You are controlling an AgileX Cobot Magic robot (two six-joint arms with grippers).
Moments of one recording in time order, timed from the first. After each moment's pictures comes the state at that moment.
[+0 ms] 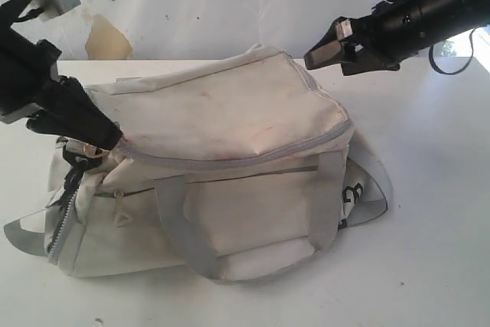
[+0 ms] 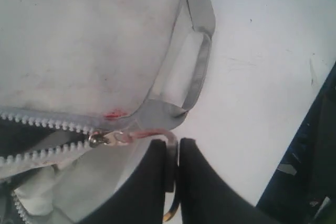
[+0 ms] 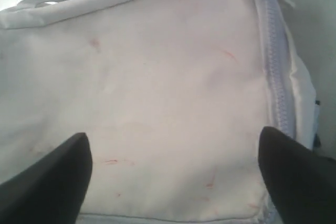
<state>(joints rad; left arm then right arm) -0.20 1.45 -1.16 -0.73 1.22 0.76 0.05 1.87 -1.48 0.93 0.99 -0.87</state>
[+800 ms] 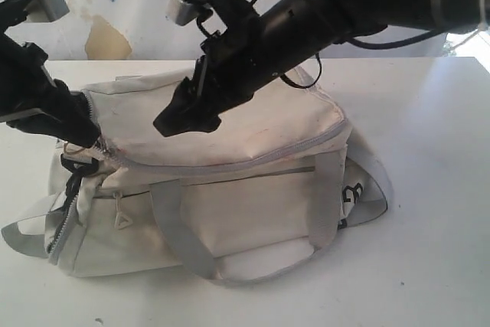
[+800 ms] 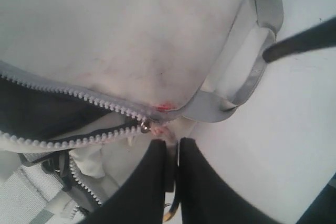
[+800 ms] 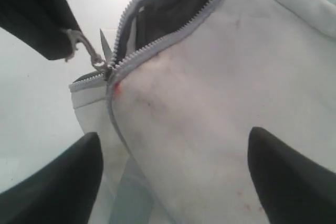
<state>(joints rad) -0.20 1.44 -1.16 -0.55 1.13 0.62 0.57 1.82 -1.47 0.88 0.85 -1.15</state>
